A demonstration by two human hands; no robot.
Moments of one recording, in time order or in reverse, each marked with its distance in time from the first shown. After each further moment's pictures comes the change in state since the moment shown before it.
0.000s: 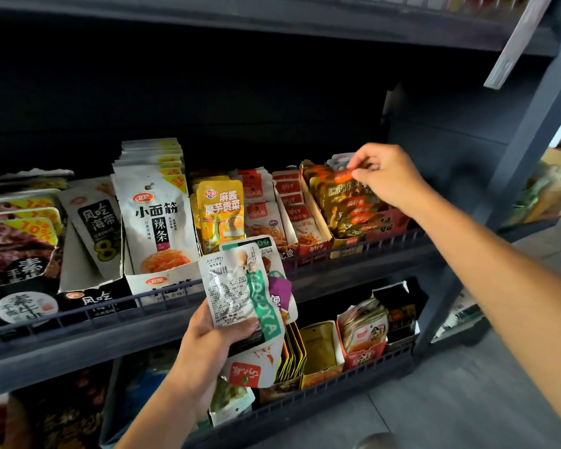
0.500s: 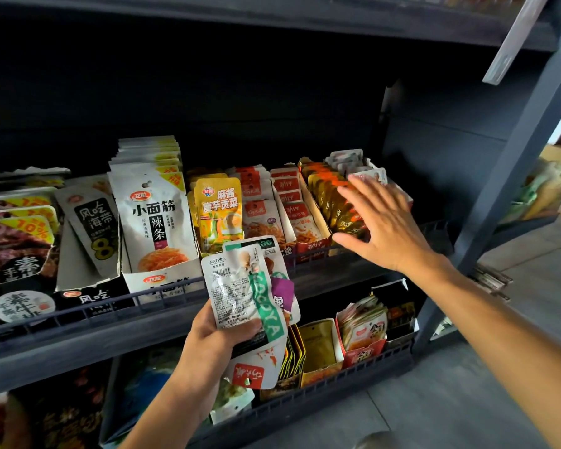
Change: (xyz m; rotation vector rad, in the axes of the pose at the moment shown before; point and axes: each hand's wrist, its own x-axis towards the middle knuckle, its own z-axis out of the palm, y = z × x) left_hand -0.002 -0.004 0.005 0.000 0.011 -0.009; right_hand -0.056 0.066 0.031 -0.762 -0.042 -0.416
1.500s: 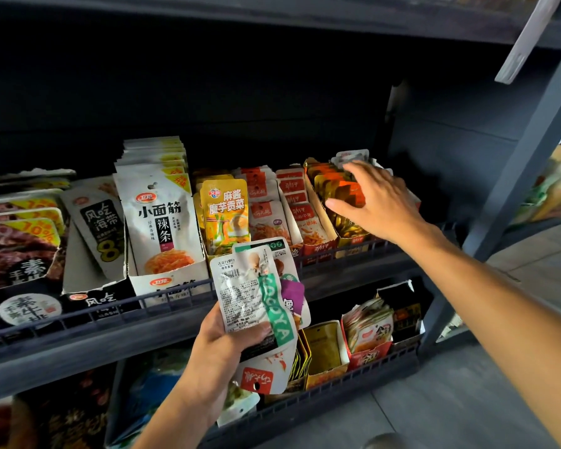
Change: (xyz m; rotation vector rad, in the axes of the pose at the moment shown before) left_hand 0.001 0.000 -0.003 0.015 -0.072 0.029; right_hand 0.051 -0.008 -0.016 0.133 -0.097 0.205
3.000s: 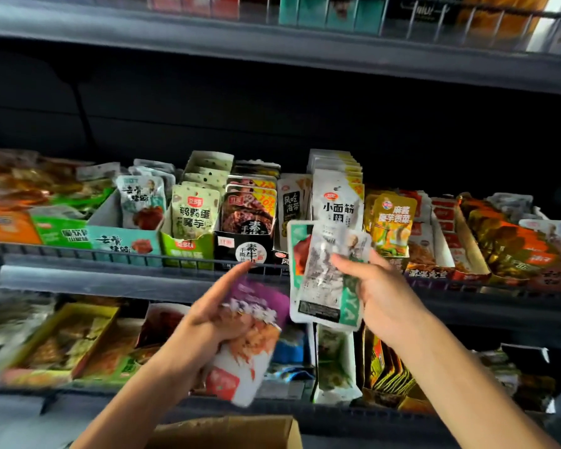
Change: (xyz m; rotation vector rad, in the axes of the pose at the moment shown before) left_hand -0.138 0.058 -0.184 0.010 0.171 0.088; right_hand -0.096 -0.294 -0.009 1.806 -0.549 0.531
